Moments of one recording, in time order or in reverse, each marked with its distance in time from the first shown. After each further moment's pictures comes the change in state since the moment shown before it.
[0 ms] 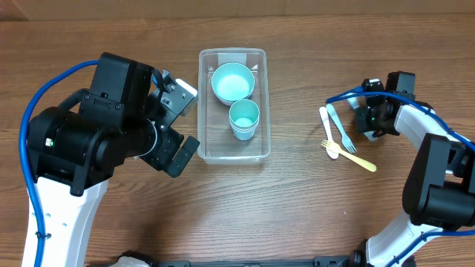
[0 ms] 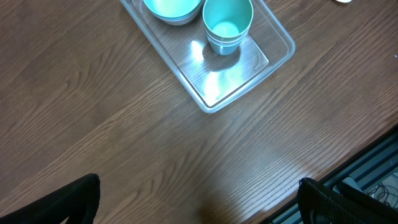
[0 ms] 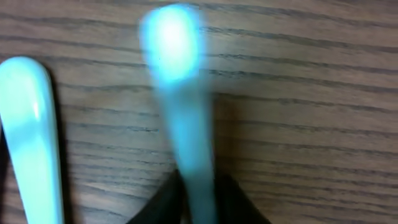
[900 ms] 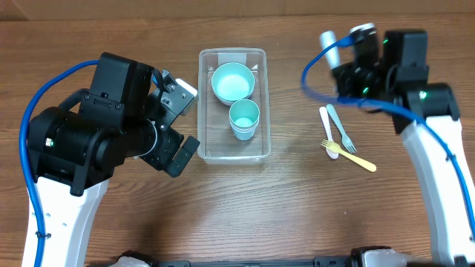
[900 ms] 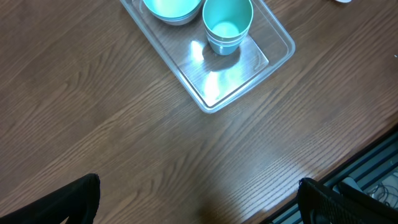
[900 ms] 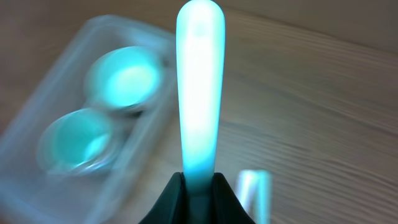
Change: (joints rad) left arm 0.000 0.000 0.000 0.001 0.000 0.000; right arm 0.334 -0.488 0.324 -0.431 -0.183 0.154
